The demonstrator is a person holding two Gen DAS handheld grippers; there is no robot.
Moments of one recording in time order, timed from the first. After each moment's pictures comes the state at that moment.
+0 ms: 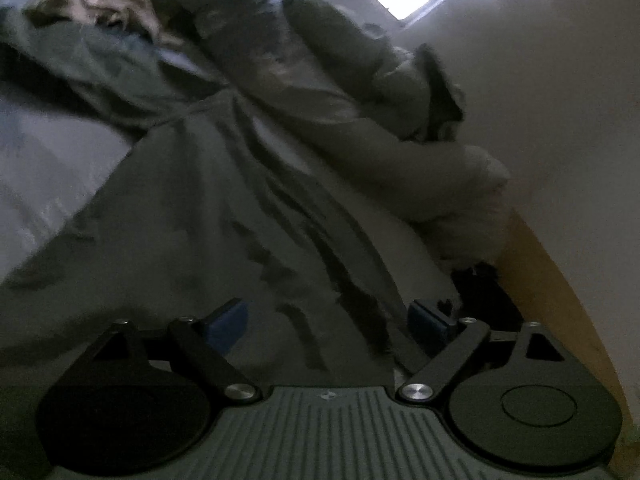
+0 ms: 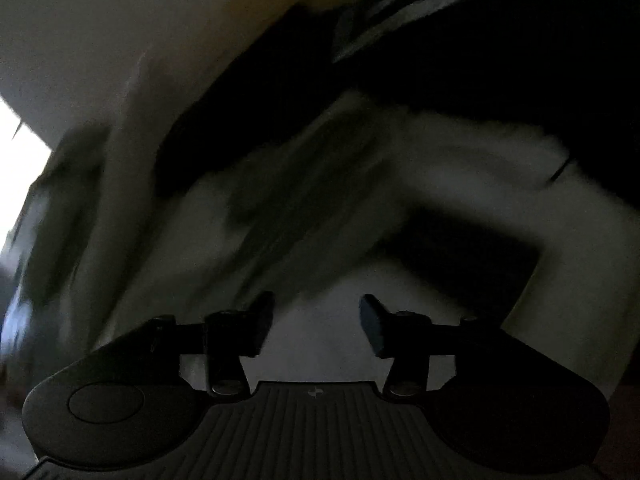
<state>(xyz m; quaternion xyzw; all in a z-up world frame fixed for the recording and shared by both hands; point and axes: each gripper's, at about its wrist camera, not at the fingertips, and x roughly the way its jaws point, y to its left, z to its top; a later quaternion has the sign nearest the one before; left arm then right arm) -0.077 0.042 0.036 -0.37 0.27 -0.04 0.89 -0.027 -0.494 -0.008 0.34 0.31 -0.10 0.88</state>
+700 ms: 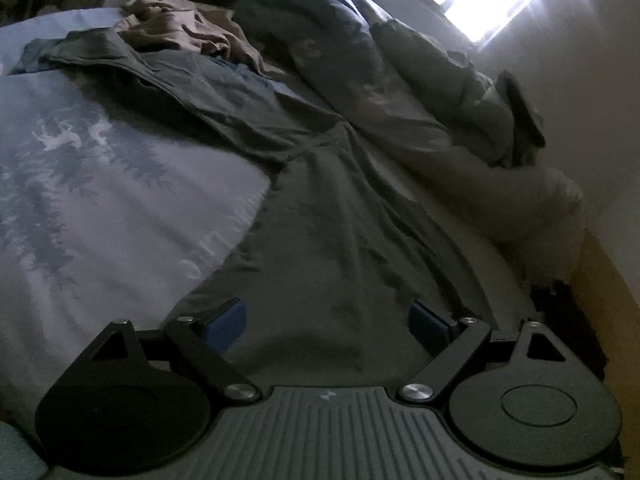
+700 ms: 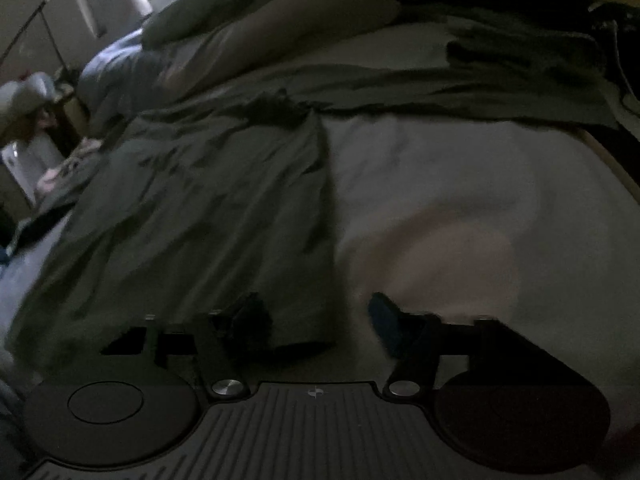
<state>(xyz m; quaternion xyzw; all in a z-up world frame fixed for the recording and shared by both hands) -0.119 0.117 0.020 -0.35 0.30 0.08 0.88 -0.064 -0.345 -0.042 0.11 0.41 0.10 0.90</state>
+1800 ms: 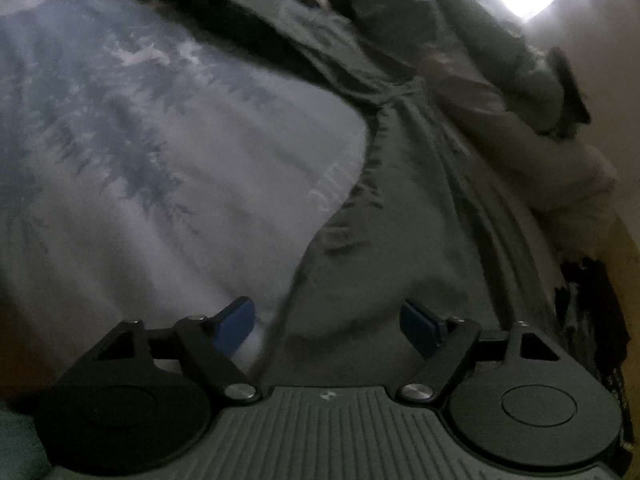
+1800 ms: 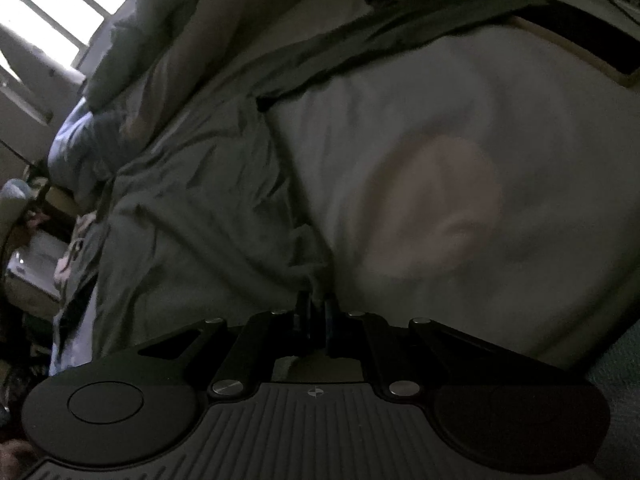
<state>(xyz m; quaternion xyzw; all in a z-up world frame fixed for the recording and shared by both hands) -0.153 0.163 -0.050 -0.36 0.36 0.08 0.86 -0.073 -0.363 -0.040 0.30 0.45 0.05 0.84</state>
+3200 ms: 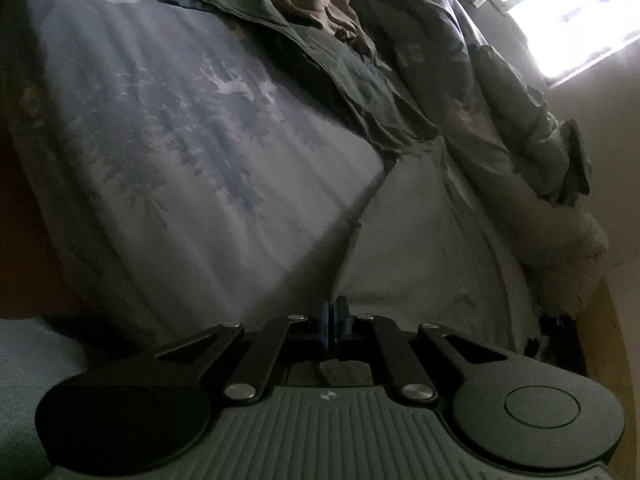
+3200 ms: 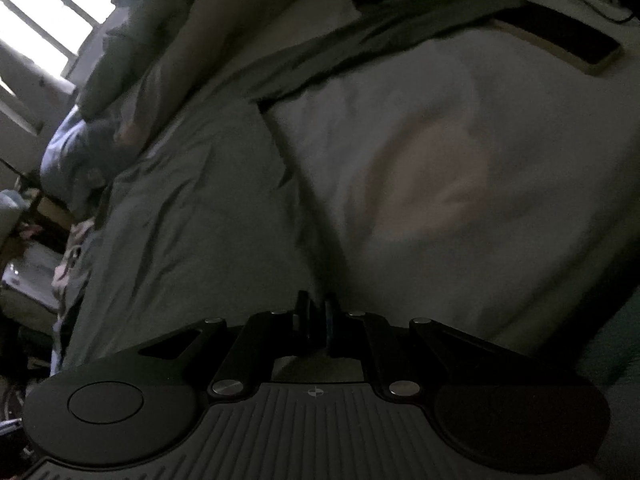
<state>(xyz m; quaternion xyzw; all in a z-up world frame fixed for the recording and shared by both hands) -0.227 0.194 -0.004 -0.45 0.33 0.13 0.82 -0.099 -0.355 -0.014 0.30 0.45 0.01 0.84</state>
